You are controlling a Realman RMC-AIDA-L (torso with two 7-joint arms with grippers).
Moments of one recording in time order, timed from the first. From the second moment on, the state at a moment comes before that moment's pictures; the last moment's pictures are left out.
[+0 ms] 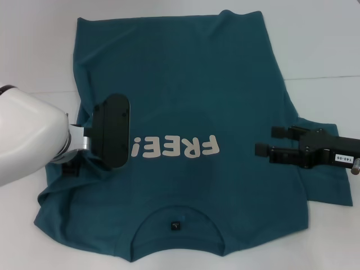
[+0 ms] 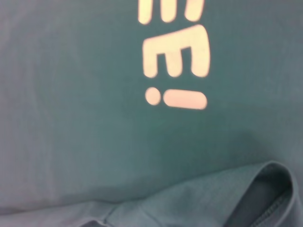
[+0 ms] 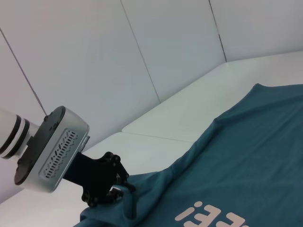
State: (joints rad) left arm -0.73 -2.17 -1.56 -0.98 0.03 0.98 -2.02; right arm 0.47 2.08 -0.59 -0.78 -1.98 -1.52 1.60
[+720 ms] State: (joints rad) left arm -0.74 -2.17 -1.55 -1.05 0.04 1.15 -2.00; right arm 0.47 2.08 -0.58 -0.79 -1.98 -1.53 1.60
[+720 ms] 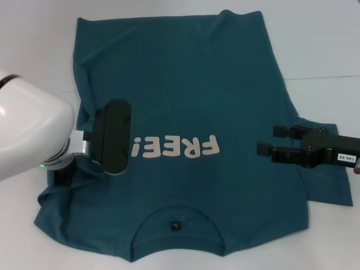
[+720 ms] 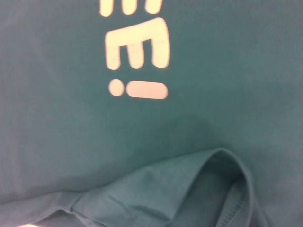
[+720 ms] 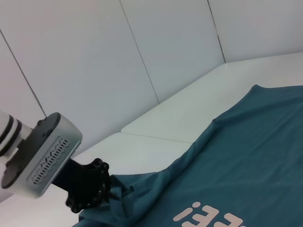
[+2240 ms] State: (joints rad) left arm -0.88 -2.18 -1.25 -1.21 -0.09 1.53 -2.03; right arm 0.47 2.08 -0.58 -0.78 -1.98 -1.54 1.60
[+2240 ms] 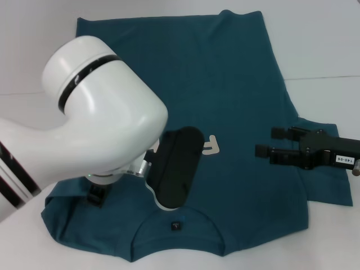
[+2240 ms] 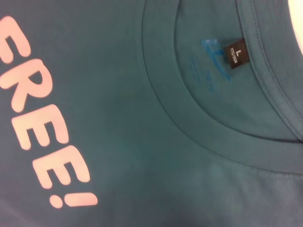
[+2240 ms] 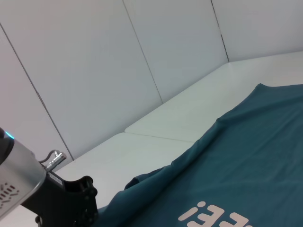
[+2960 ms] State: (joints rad) left arm -0.89 -2.18 -1.15 -1.14 -0.09 1.41 -2.12; right arm 0.47 2.08 -0.58 -0.77 -1.98 -1.53 1.60
